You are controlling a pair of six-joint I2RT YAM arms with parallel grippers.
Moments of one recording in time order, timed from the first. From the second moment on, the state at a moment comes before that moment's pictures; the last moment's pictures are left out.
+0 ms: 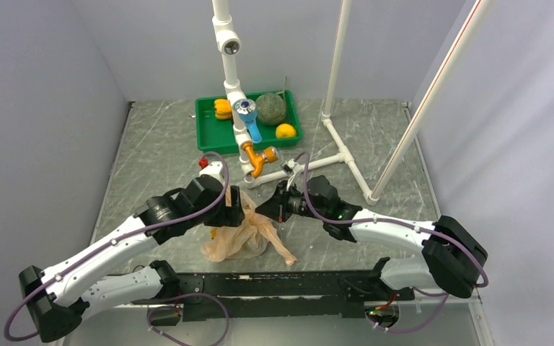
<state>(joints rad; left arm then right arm) -0.86 0.89 0.89 -0.79 -0.20 -0.70 0.90 1.28 0.59 0.46 -0.32 0.62</state>
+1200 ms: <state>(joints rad) -0.86 0.67 0.70 -0.72 -0.19 -0.78 0.87 1.06 0.59 0.20 -0.15 0.50</state>
